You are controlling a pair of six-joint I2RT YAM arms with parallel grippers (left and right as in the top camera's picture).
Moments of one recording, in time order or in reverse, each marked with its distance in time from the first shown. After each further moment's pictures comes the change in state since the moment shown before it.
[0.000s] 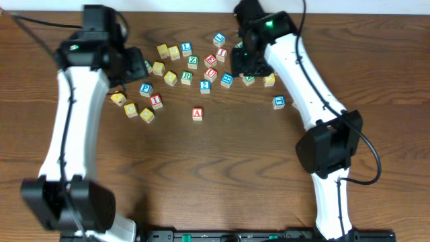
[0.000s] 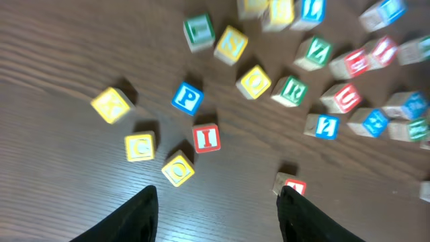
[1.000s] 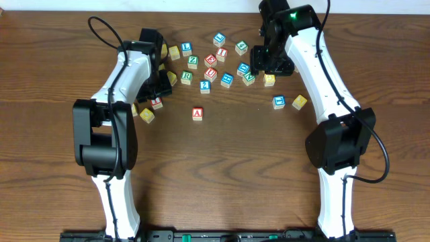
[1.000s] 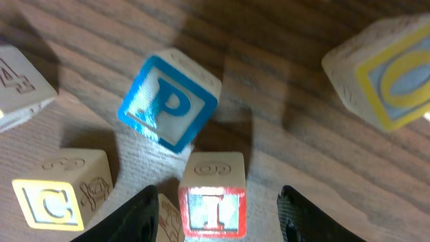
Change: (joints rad) left arm -0.077 0.422 0.000 0.073 -0.126 -0.138; right arm -0.093 0.000 0.000 -0.074 0.002 -0.048
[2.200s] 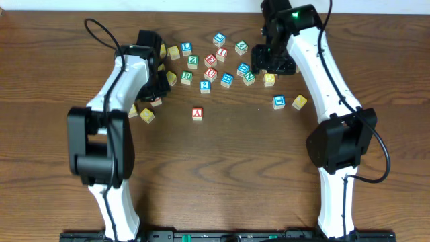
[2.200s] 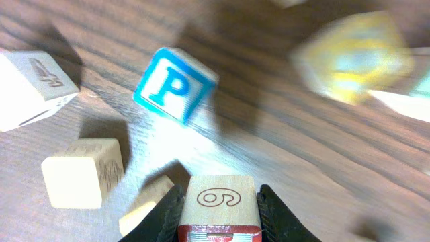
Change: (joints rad) left arm -0.023 -0.116 -0.083 0.057 -0.014 0.024; right arm -0.020 0.000 0.000 0.007 0.011 0.001
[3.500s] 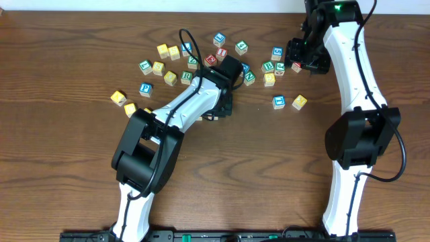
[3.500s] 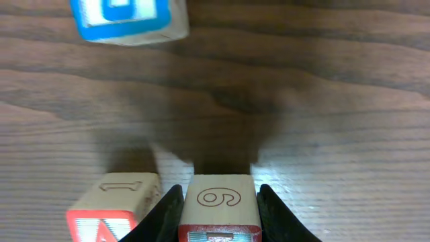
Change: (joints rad) left arm -0.424 0.087 -0.023 0.107 -0.034 -0.045; right arm -0.182 0.000 0.000 -0.039 0.006 0.003
